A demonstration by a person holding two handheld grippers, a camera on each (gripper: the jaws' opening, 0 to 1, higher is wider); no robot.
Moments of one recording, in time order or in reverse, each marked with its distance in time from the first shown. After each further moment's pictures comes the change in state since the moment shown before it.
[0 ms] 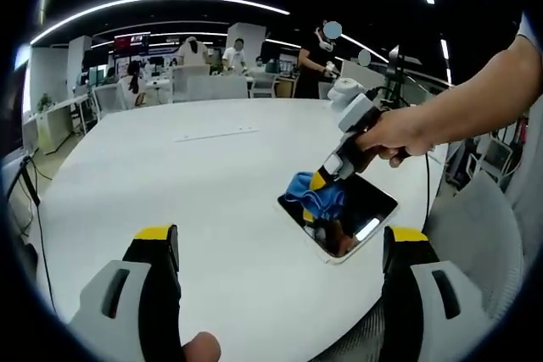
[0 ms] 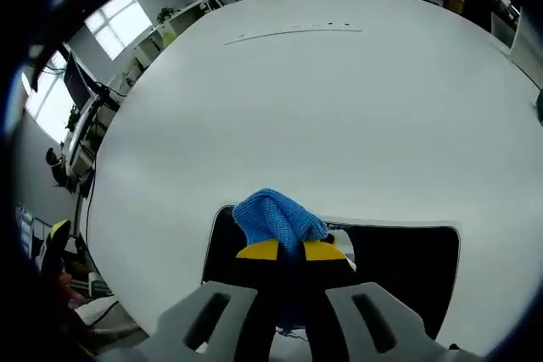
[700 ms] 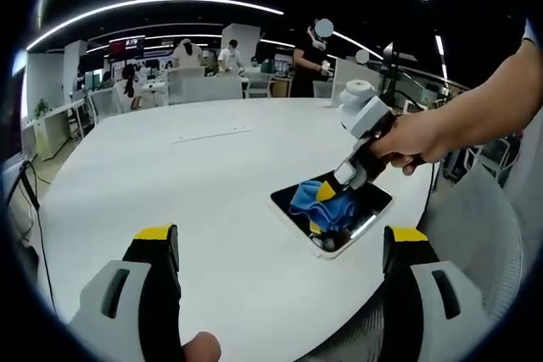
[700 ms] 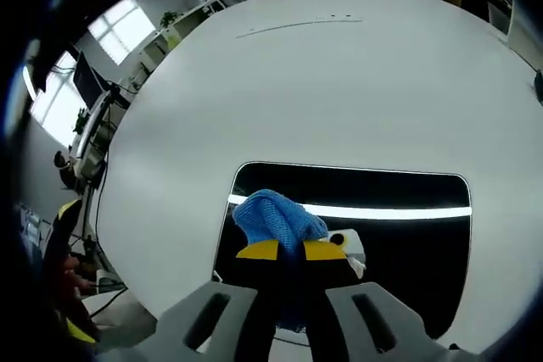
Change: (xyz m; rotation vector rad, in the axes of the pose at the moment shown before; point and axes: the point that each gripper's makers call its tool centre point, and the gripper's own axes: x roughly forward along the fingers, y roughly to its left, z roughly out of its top) left arm -0.006 -0.010 -0.007 0.025 0.005 -0.012; right arm -0.020 0.017 -0.044 0.031 -0.007 0.046
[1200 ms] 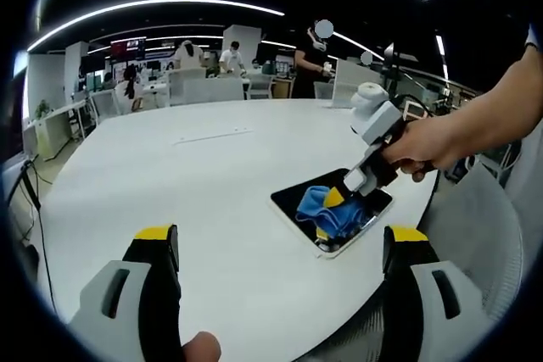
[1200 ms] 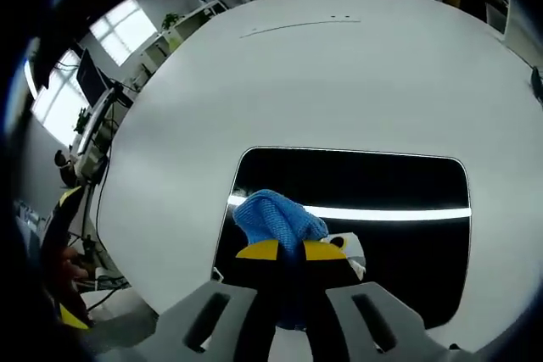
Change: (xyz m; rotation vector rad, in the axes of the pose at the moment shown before) left arm -0.001 -0.001 0.000 0.003 -0.008 0.007; right arm -0.007 0.004 -0.013 -0.014 -0.018 0.000
